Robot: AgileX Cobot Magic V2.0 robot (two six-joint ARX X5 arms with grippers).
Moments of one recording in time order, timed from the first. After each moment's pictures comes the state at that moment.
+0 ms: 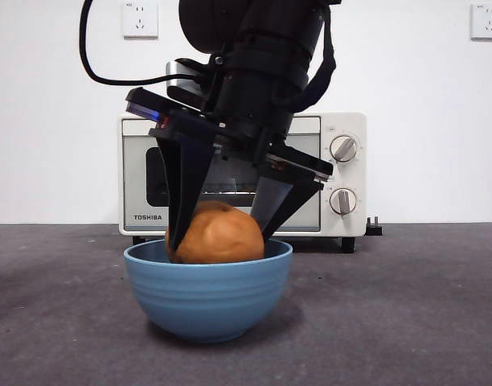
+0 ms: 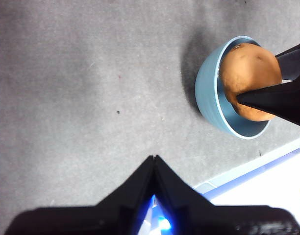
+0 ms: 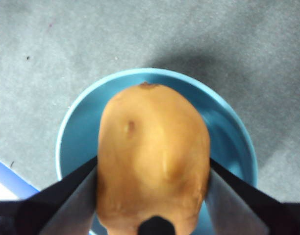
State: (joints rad) left arm -0.02 0.89 0.65 -0.90 0.57 -0.14; right arm 0.87 1.83 1.37 -0.81 -0.16 0.29
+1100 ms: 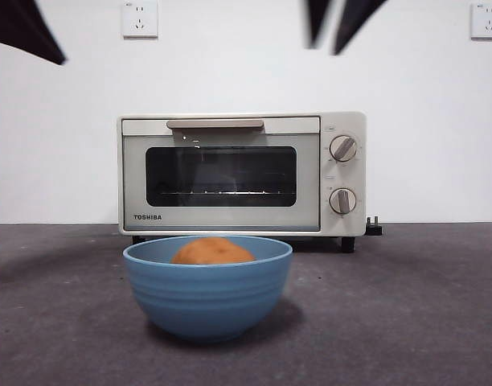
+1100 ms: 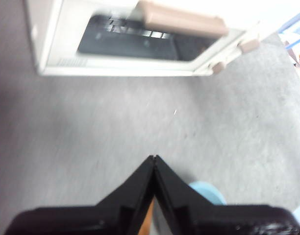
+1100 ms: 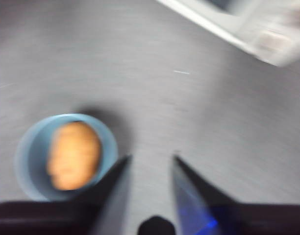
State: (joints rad) left arm -0.05 1.29 1.24 -0.75 0.57 -0.14; right arm 0.70 1.52 1.65 -1.19 0.14 0.18
